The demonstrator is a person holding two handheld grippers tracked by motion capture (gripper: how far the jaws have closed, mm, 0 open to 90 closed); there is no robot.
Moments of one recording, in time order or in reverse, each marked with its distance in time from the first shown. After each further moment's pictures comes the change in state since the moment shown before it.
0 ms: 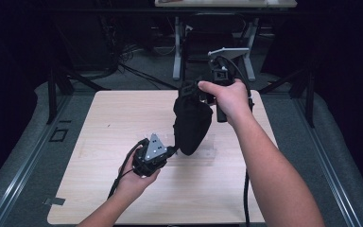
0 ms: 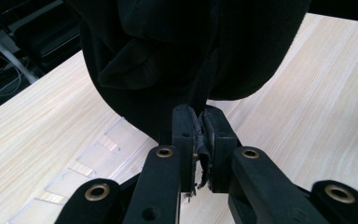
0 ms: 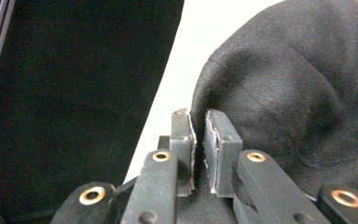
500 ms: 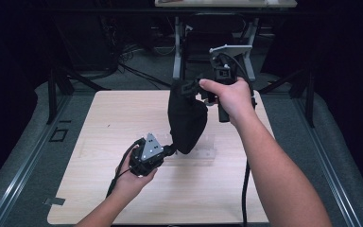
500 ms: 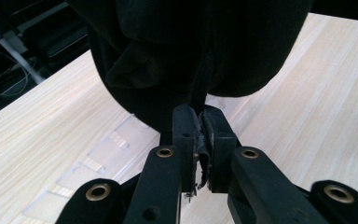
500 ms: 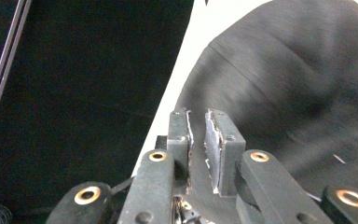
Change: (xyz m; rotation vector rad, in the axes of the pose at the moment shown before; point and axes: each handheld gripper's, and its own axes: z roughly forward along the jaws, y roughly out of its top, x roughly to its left) left arm 0.007 -0.005 -0.004 -0.010 0.027 -0.006; right arm 0.010 -0.005 -0.011 -0.013 0.029 -0.018
